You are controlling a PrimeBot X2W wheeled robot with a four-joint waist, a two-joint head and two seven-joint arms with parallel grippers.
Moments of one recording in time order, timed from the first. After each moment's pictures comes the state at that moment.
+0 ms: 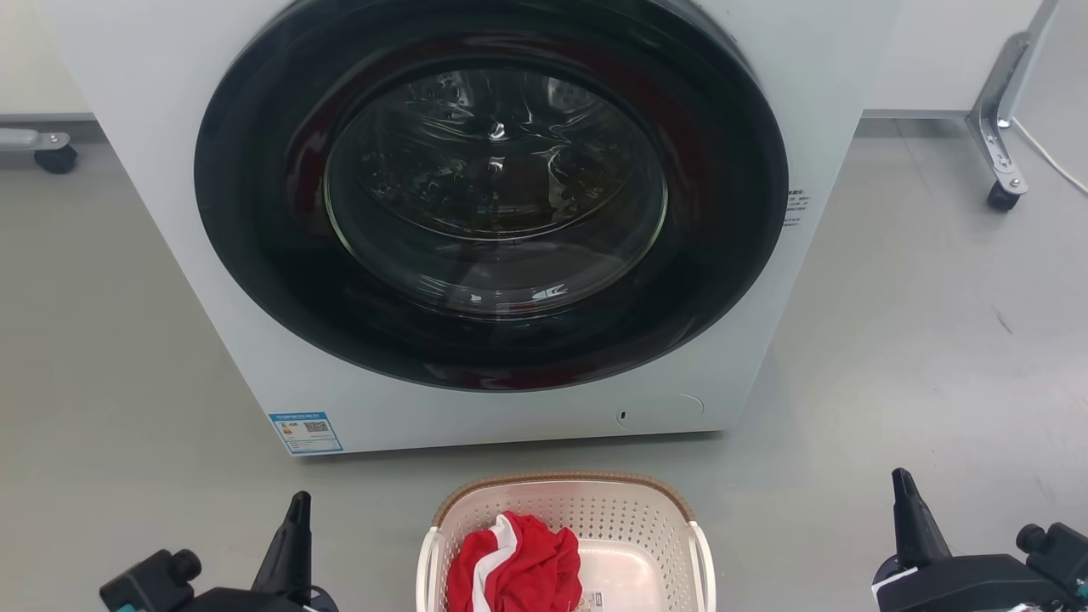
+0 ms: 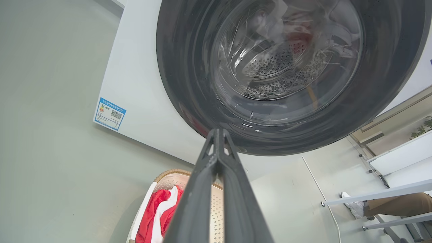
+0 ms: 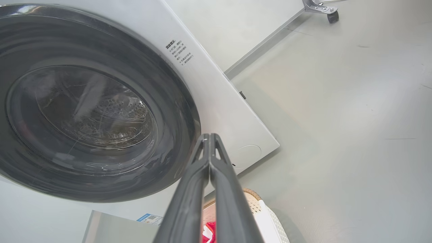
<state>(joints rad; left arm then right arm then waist) 0.03 0.13 -0.15 0.14 -0.88 0.03 -0.06 -0.03 -0.12 0.12 0.22 0.85 -0.03 -0.09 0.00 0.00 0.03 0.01</state>
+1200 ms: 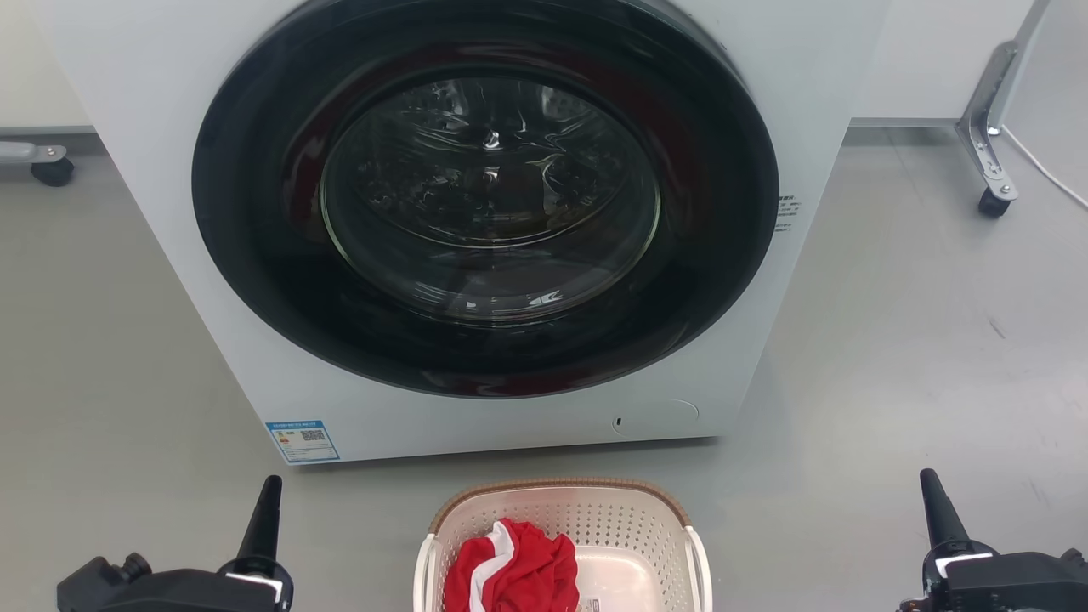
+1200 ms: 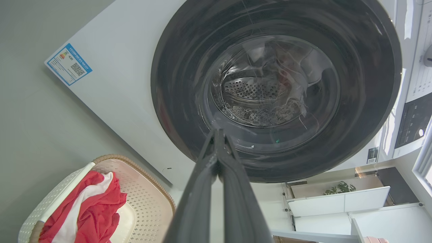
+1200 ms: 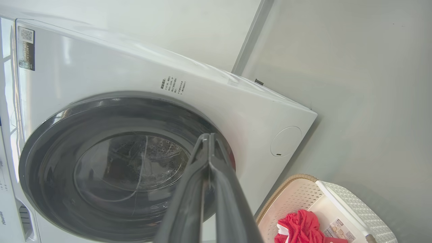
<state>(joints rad) -0.04 0.08 -0.01 0.23 -1.31 -0.06 0.05 -0.06 -0.08 -0.03 0.27 1.30 0.06 0.03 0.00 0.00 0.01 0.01</state>
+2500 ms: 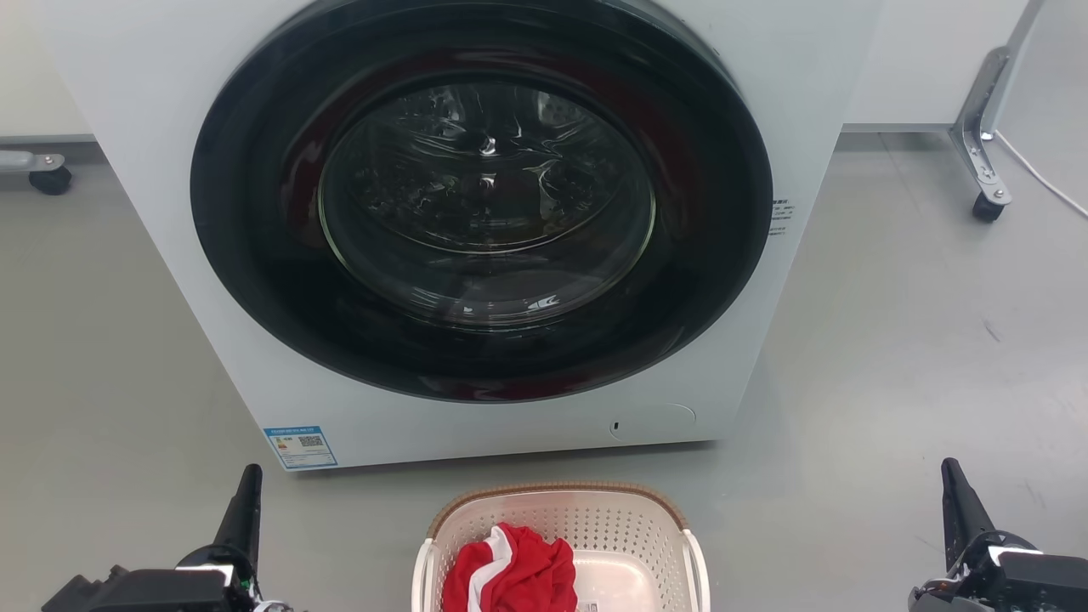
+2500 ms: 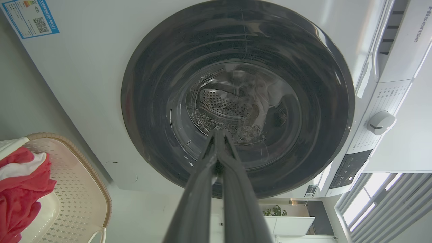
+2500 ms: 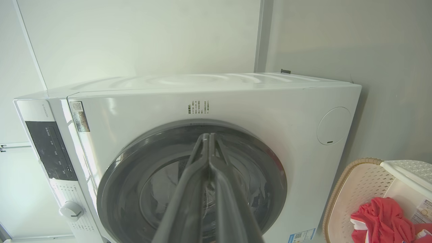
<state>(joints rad) -0.08 0.04 0.09 0.29 -1.60 -0.12 0.11 -0.09 -0.04 -0.13 0.30 1.60 0.12 0.11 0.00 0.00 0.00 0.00</state>
